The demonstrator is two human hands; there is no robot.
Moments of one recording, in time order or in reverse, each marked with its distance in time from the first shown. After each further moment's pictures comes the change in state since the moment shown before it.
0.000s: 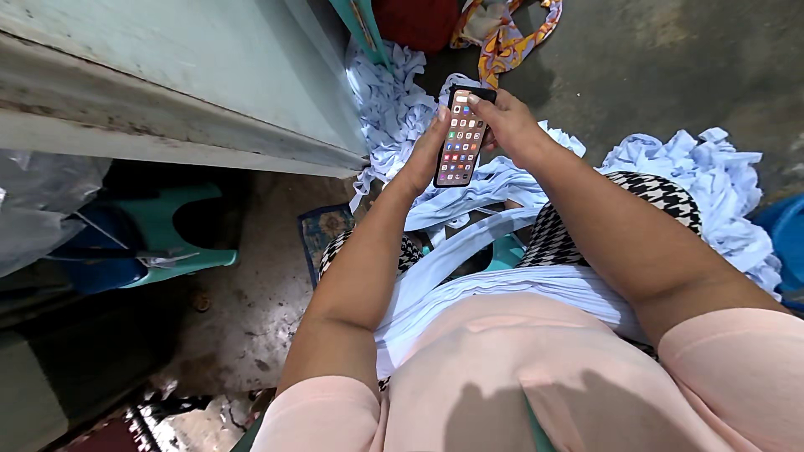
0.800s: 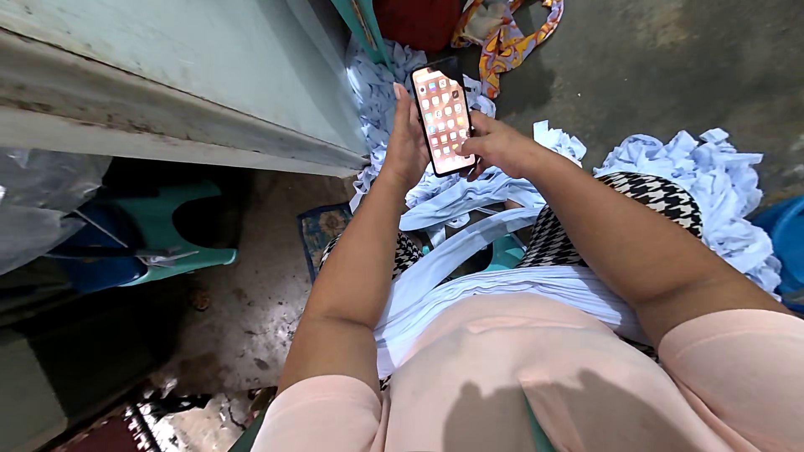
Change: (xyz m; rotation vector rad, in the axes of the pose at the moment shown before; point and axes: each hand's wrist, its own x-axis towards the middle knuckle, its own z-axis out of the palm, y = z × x) left_hand 0.001 0.013 -0.013 -0.301 0.190 -0.007; right_hand -0.009 0.003 0.011 0.026 -0.351 0.098
